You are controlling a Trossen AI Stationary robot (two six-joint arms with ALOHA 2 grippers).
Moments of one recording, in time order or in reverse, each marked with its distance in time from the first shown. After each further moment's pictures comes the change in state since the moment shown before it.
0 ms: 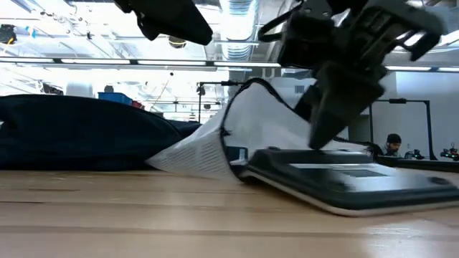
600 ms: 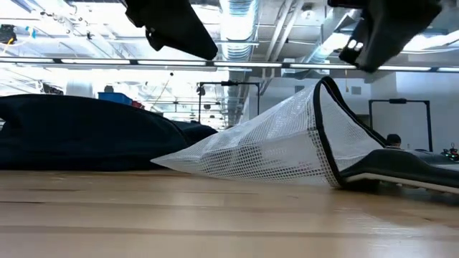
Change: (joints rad) left arm 0.062 0.001 0.000 -0.029 0.043 0.000; right arm 0.044 -0.343 -0.004 -0.320 0.182 0.124
